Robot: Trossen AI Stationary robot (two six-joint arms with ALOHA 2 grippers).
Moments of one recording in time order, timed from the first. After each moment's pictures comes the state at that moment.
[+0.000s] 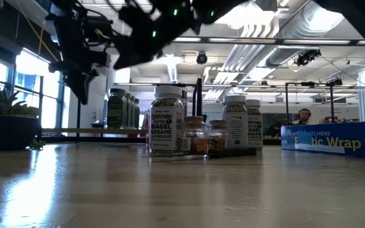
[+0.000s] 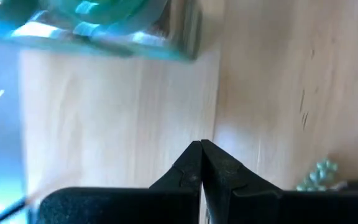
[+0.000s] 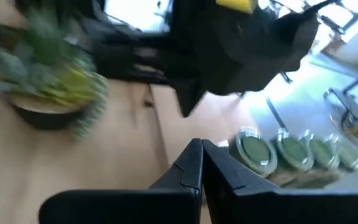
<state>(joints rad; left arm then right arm) 0.64 1.21 0.89 -0.93 -0.08 0.59 -0.07 2.18 1.82 -0.07 0.32 -0.30</state>
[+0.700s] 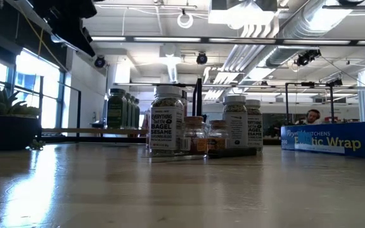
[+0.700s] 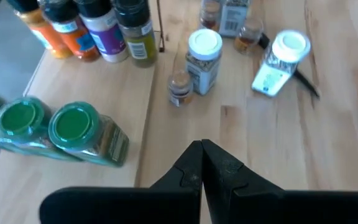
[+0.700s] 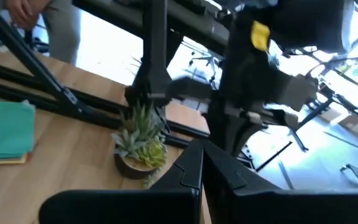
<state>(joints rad) 0.53 0.86 0.90 -0.86 0.26 0.32 0.13 1.96 1.82 -0.15 0.33 -0.40</state>
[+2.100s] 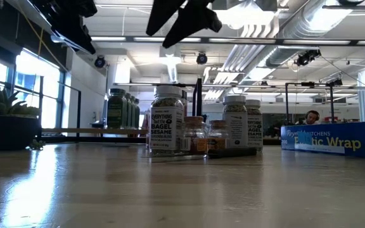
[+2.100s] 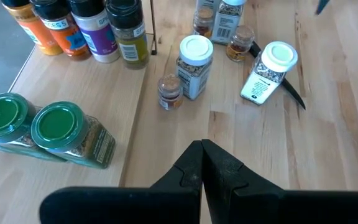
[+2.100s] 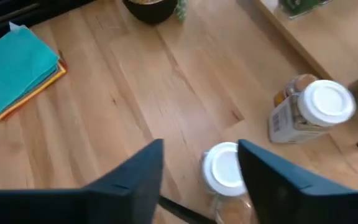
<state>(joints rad) 0.49 0.85 0.90 -0.85 0.25 0.24 0.25 1.99 1.82 -0.79 0.39 0.60</state>
